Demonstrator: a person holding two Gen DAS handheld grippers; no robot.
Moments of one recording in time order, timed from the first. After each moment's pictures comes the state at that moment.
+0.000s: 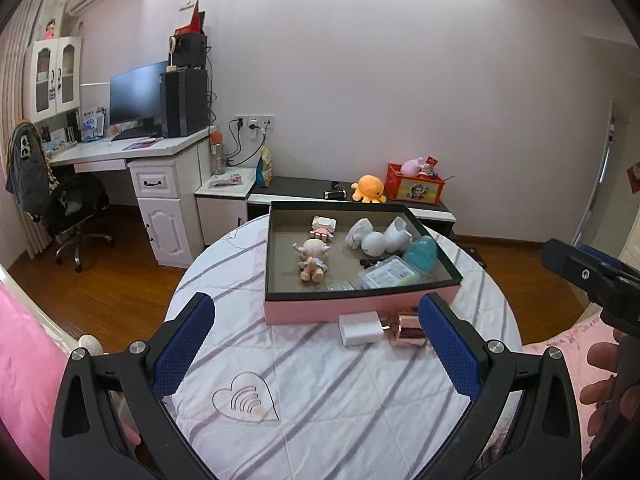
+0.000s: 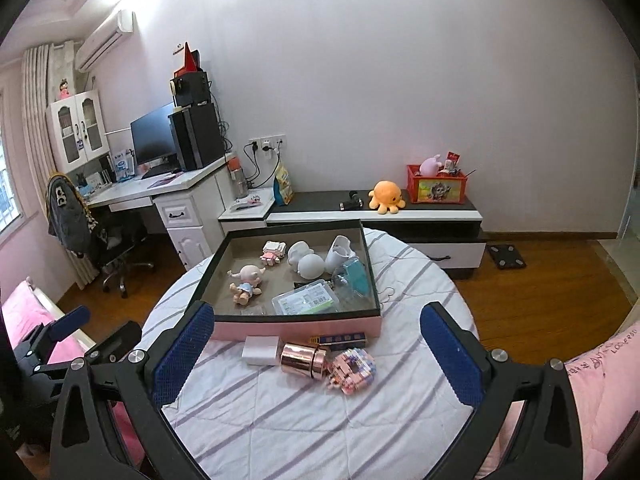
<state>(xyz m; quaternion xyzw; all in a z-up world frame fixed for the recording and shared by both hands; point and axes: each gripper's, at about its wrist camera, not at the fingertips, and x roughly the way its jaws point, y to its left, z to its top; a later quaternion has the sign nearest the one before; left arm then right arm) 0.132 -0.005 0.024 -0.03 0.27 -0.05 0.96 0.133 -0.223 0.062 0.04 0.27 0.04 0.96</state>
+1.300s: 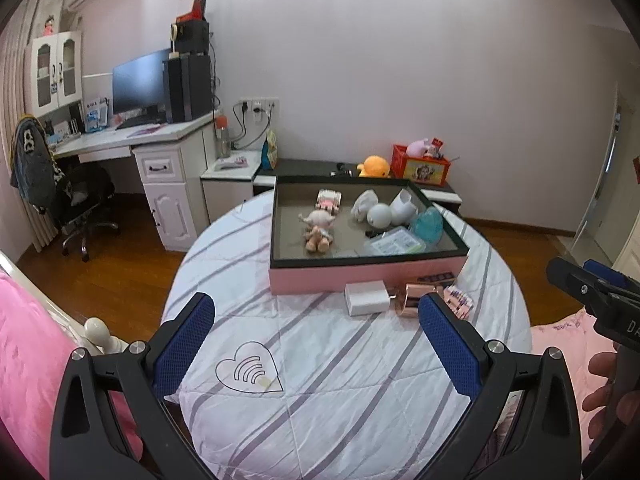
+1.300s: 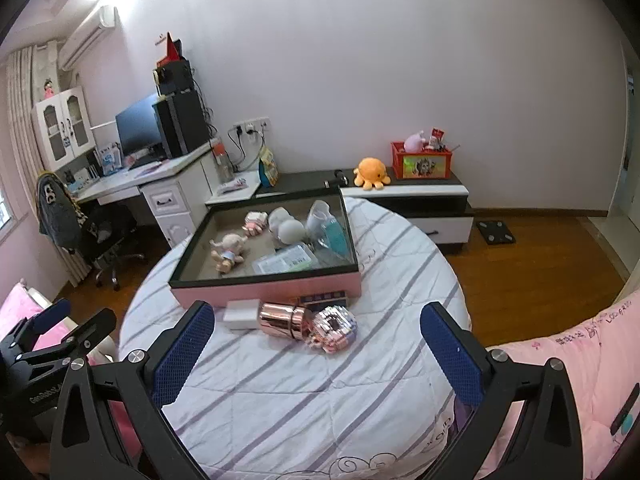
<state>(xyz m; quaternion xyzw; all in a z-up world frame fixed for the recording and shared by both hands) 0.125 -0.010 -0.002 -0.02 0.30 -0.04 0.95 0.128 -0.240 0.025 0.06 0.31 0.02 0.95</state>
